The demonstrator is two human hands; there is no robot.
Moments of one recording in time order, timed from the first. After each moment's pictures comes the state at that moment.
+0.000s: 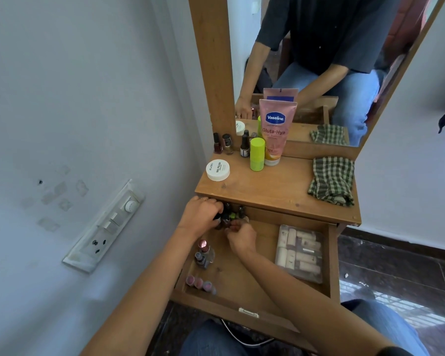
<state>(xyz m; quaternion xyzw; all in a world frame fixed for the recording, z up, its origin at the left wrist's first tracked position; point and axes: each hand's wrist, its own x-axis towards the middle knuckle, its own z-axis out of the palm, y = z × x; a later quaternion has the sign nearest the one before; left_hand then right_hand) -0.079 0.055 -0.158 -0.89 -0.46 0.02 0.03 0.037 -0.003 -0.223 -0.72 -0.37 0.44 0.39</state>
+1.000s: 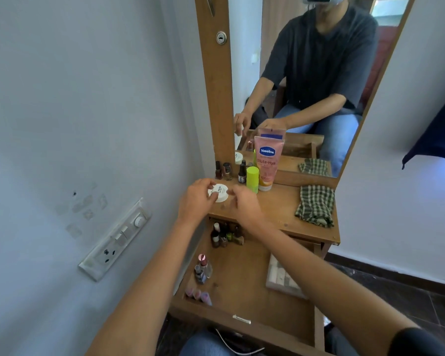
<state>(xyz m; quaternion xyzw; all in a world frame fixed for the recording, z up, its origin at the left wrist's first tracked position) -0.064 0.047 -0.062 -0.75 -0.58 -0.30 -0.11 0.079 0.014 -0.067 -0.62 -0.69 0.17 0.32</state>
